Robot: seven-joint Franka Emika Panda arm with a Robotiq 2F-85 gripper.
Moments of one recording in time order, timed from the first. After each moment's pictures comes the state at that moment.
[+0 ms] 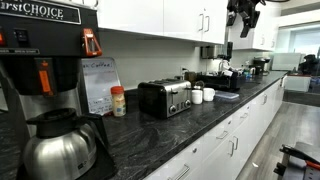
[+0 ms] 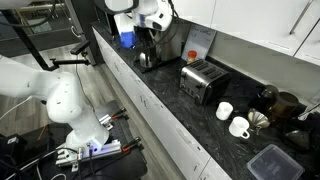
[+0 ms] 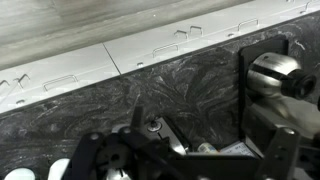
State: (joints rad) arm -0.02 -0.67 -0.18 -2.38 0.25 1.80 -0.07
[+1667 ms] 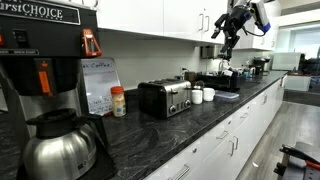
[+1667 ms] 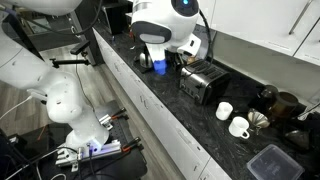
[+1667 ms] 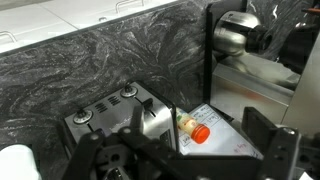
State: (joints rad) arm -0.02 -0.39 -0.36 -2.31 0.58 1.95 -0.45
